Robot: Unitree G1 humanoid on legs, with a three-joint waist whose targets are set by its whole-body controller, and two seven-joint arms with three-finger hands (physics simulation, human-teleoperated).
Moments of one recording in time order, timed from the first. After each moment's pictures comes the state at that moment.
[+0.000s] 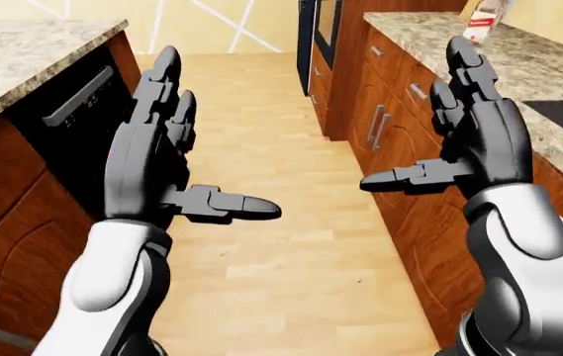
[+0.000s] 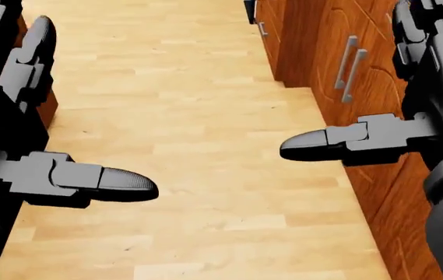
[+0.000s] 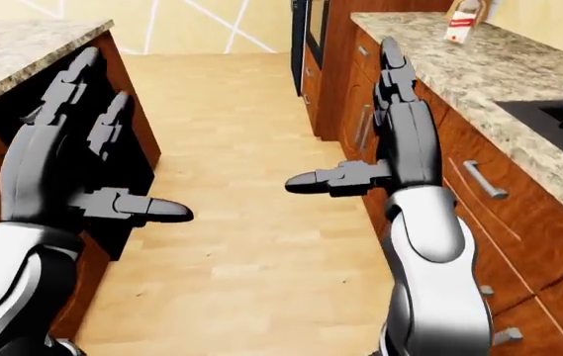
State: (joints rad) left arm -0.49 0.12 0.10 -0.99 -0.15 1.16 0.07; right arm -0.54 -0.20 -0.12 -0.84 -0.10 1.09 0.08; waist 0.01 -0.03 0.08
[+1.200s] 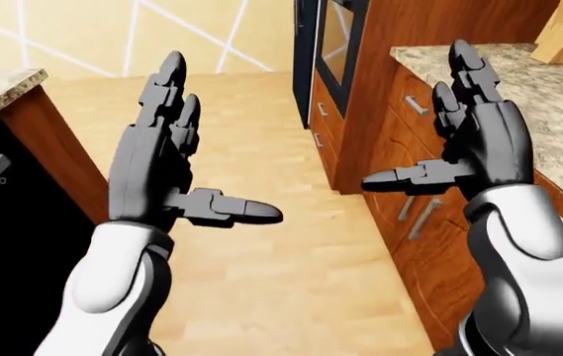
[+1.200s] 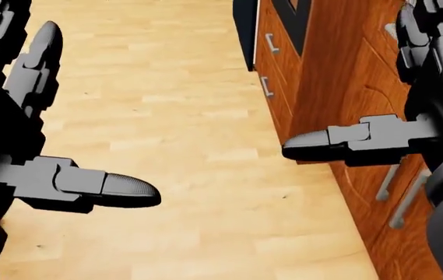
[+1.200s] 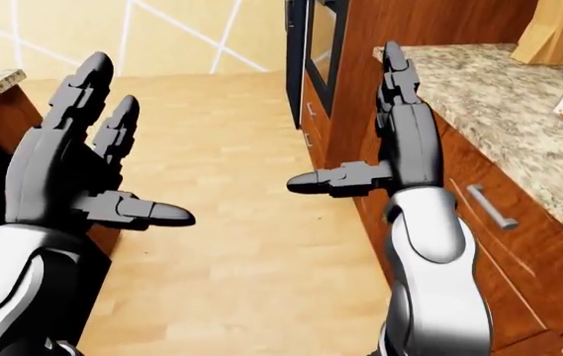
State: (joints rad) left arm -0.48 0.13 0.09 -0.99 -0.17 1.16 0.06; right arm -0.54 -0.19 -0.12 -0.85 -0.12 1.12 0.08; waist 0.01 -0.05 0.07
